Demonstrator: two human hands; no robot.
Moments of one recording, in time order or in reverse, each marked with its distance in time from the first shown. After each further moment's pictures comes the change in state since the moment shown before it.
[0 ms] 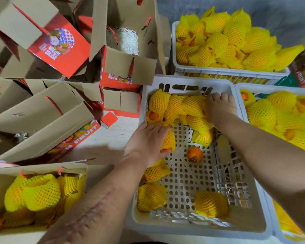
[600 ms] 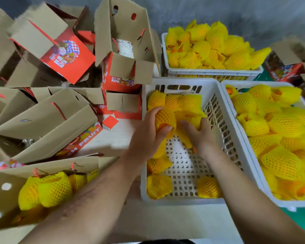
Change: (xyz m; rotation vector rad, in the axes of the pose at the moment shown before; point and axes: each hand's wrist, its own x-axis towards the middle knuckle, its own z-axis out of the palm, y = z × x) left_hand -0.042 -0.002 -0.012 -0.923 0.360 -0.081; right_hand -0.189 -0.065 -0.056 1.678 0.063 0.233
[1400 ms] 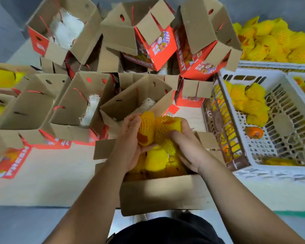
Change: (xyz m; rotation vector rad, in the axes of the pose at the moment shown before) left_hand -0.179 -0.120 -0.294 -0.978 0.210 -0.650; right_hand -0.179 -0.089 0.308 0.364 -0.411 0.131
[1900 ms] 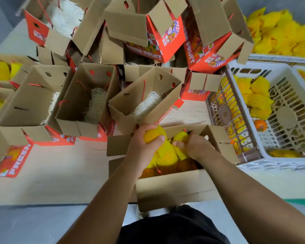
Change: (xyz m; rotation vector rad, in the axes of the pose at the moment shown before) left_hand -0.022 -0.008 -0.030 0.534 0.011 0.080; right_hand 0.046 0.054 -0.014 -1.155 0.195 0.415
